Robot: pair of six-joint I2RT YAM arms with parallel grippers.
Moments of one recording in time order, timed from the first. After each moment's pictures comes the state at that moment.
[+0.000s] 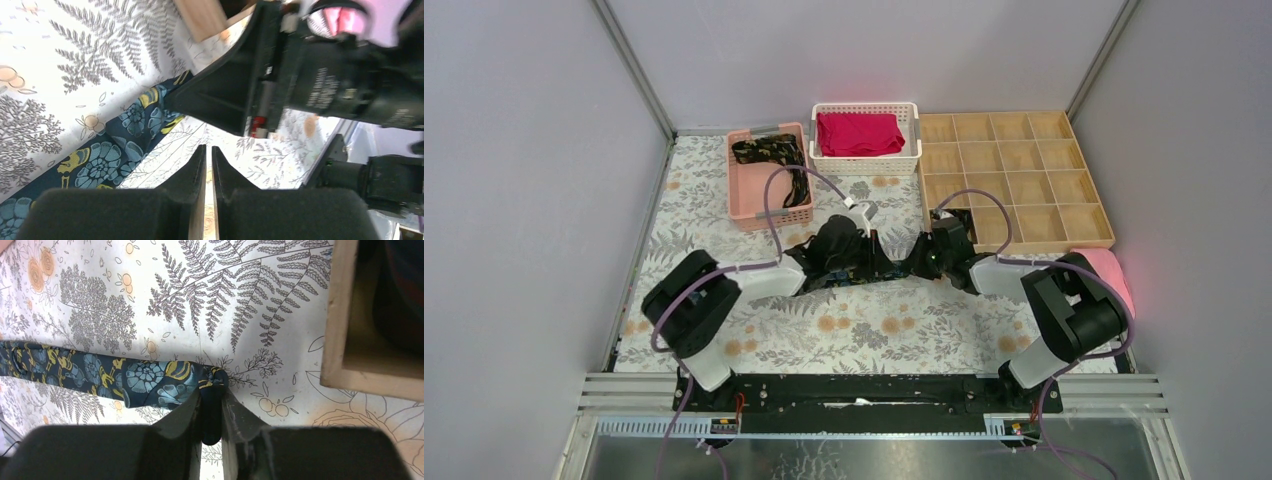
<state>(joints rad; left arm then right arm) -0.76 1.71 0.84 0.35 0.27 -0.68 0.46 1.58 0.61 0.19 -0.16 0.68</state>
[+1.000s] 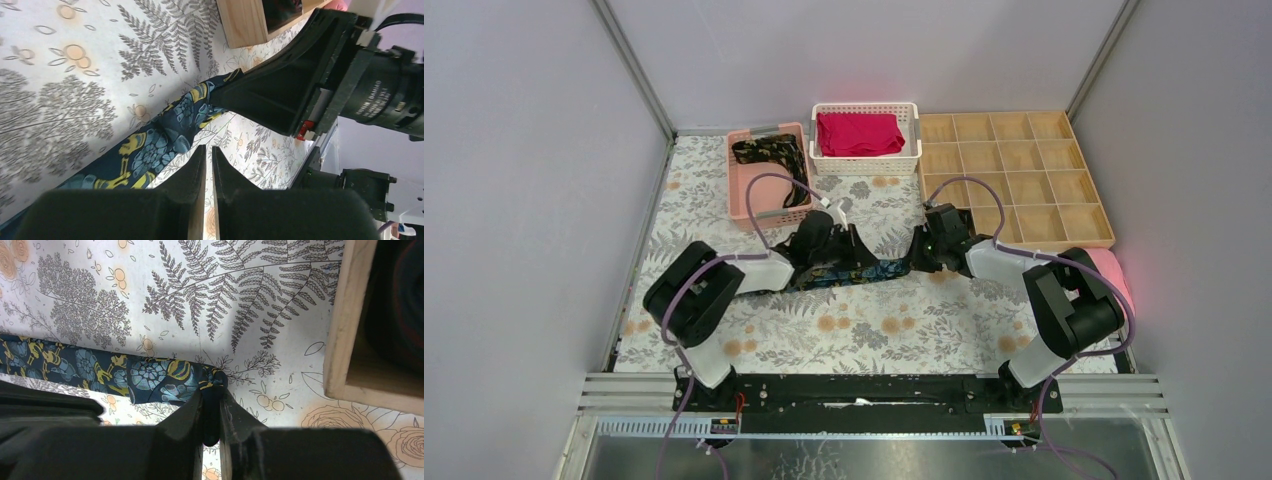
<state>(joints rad) -0.61 1.70 0.74 0.45 0.41 -0.81 0.46 1.61 0.77 -0.07 -0.15 0.59</state>
